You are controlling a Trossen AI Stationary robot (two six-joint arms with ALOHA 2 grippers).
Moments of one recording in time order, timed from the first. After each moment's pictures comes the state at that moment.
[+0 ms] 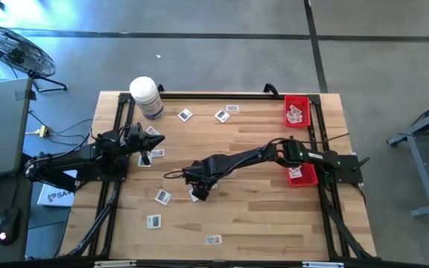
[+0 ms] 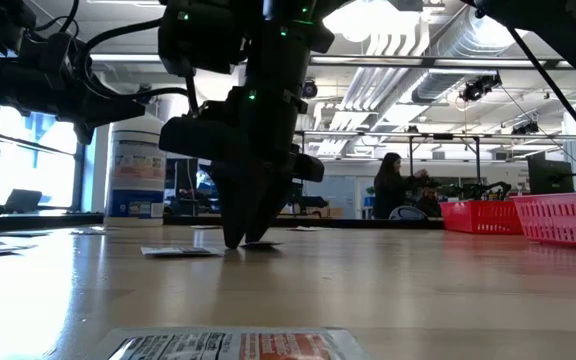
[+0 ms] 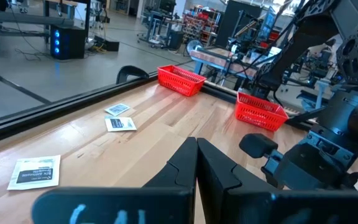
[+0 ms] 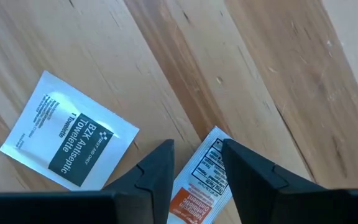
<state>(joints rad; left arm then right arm) 0.21 0.05 0.04 -0.01 -0.14 -0.26 0.11 2.47 2.02 -0.99 0.14 0.63</state>
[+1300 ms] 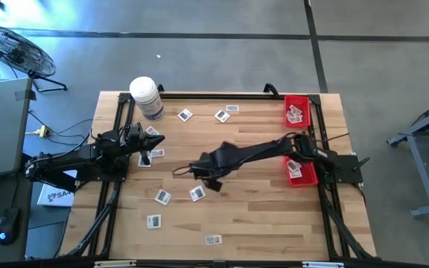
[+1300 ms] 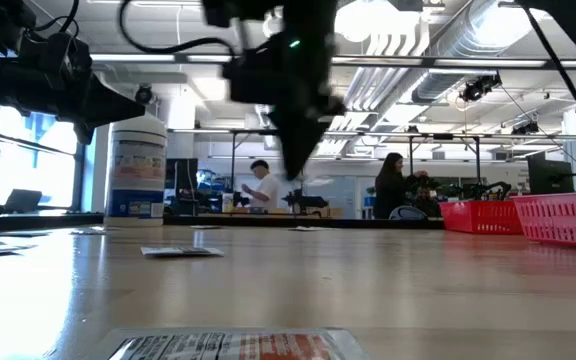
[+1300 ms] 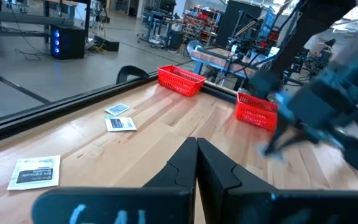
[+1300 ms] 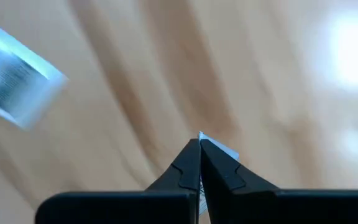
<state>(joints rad) 0.21 0.05 0.04 -0.01 -0.14 -0.26 0.13 2.27 2.01 -1.26 0.30 0.52</state>
